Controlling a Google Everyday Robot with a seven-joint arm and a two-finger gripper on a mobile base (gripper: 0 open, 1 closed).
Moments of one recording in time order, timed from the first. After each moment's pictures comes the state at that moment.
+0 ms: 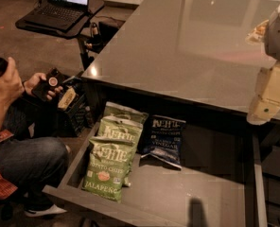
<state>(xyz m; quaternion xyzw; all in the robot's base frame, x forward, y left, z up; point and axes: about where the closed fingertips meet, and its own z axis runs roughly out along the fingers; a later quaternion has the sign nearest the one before) 0.438 -0.216 0.977 -0.60 0.78 -0.04 0.16</state>
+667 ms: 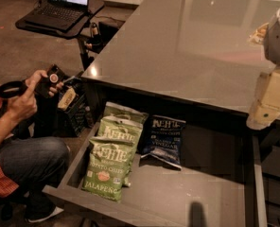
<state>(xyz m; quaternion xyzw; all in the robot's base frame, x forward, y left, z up) 0.433 -0.214 0.976 -0.60 0.78 -0.05 0.16</state>
